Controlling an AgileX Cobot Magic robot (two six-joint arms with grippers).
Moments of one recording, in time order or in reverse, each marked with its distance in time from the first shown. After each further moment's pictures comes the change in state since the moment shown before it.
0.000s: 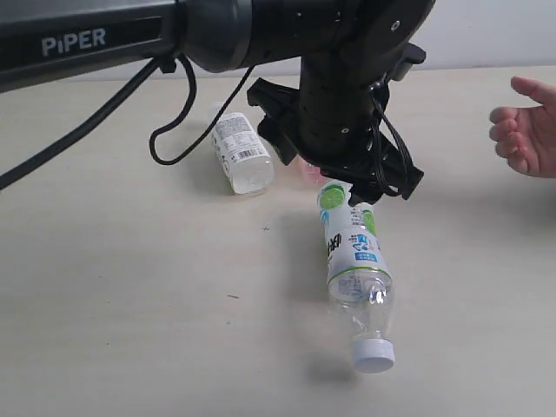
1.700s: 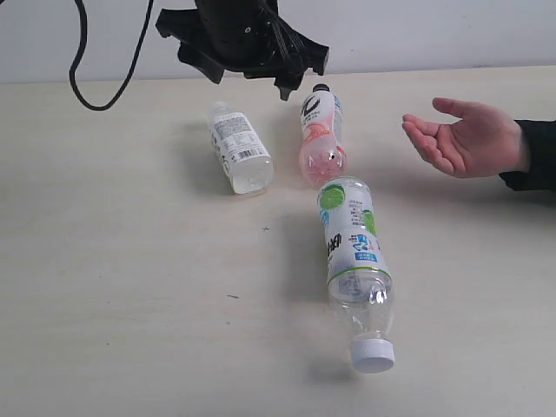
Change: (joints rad) left arm 0.264 -0.069 0.010 0.022 -0.172 -0.079; right arm 0.000 0.000 0.000 0.000 0.000 0.000
